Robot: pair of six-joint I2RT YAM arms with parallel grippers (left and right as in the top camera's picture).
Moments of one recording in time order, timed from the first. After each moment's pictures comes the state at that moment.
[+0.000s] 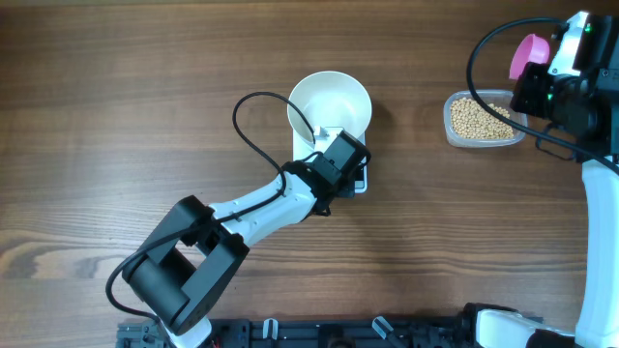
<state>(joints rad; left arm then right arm) -0.78 1.84 1.04 -0.29 -0.16 -0.68 -0.12 1.40 1.61 -1.07 0.03 0.12</state>
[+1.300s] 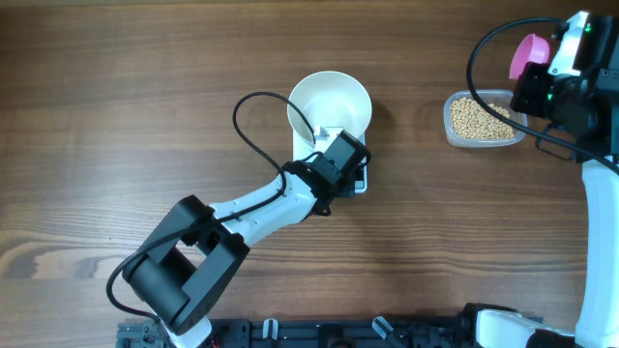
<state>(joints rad) -0.78 1.84 1.04 -0.29 -0.16 -0.68 -0.12 1.40 1.61 -1.07 0.03 0.12</state>
